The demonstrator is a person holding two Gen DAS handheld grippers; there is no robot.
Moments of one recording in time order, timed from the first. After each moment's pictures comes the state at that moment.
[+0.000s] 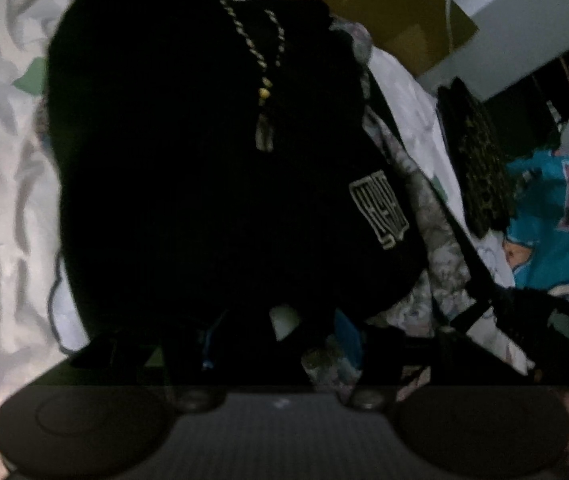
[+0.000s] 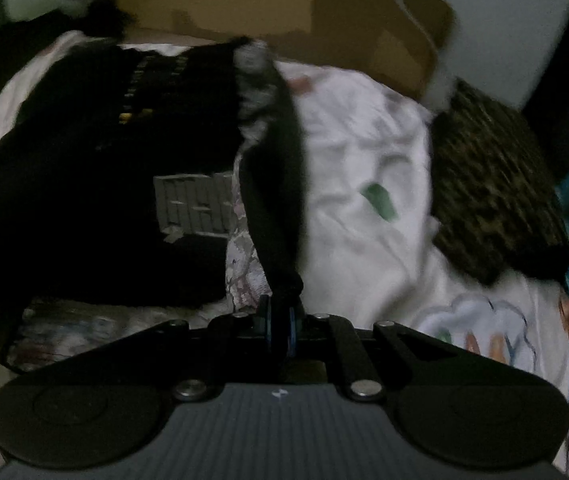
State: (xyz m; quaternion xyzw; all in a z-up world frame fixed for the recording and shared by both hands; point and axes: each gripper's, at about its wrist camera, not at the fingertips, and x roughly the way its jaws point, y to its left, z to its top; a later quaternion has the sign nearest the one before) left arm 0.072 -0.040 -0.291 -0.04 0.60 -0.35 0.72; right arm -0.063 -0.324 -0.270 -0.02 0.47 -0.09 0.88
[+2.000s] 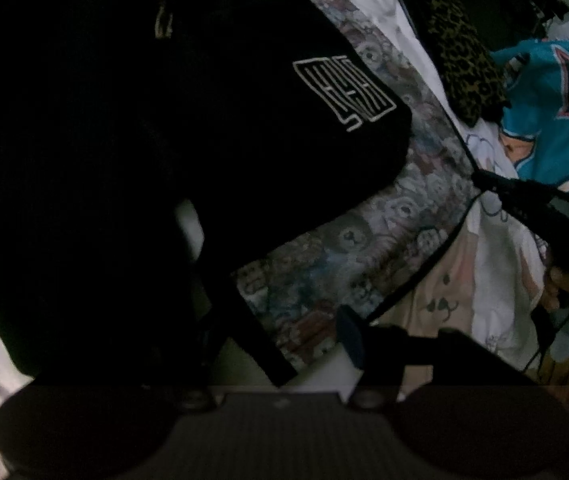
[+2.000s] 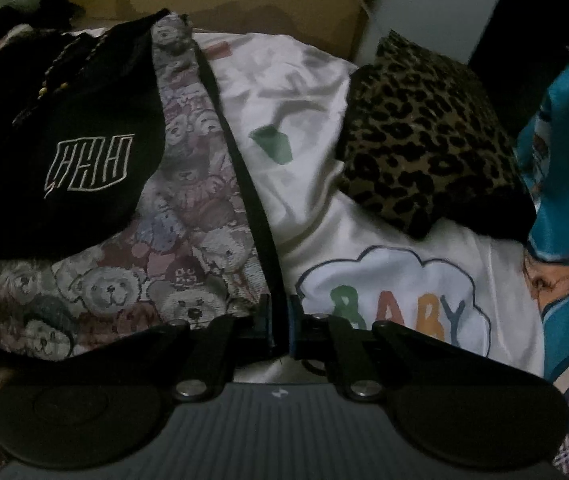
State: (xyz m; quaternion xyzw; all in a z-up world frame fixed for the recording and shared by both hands) left arm 0.029 -0.089 -0.325 0.06 0.64 -0.40 0.65; right arm -0.092 -0.411 -0.307 -0.02 0.47 -0.13 0.87
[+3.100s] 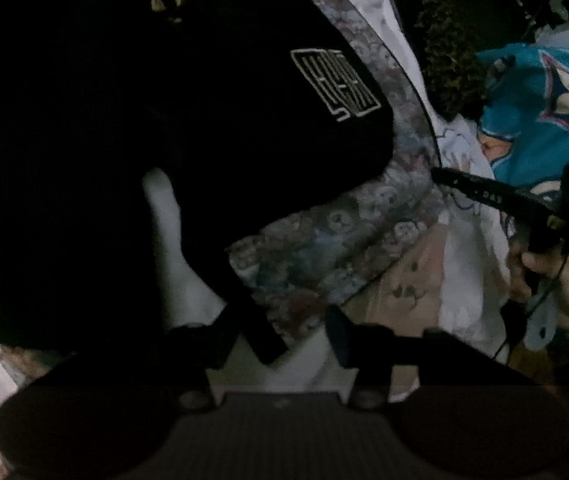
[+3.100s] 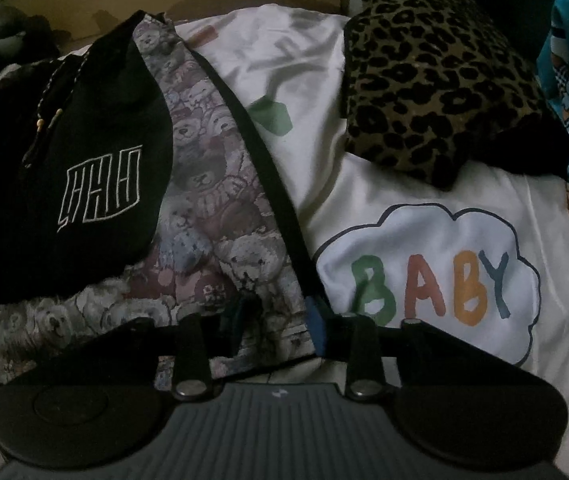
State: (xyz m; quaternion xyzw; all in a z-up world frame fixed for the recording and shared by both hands) left arm 0.025 -0.086 -0.327 0.03 0.66 -0.41 0.63; right arm -0.086 -0.440 -0.318 0.10 0.50 -0.10 0.86
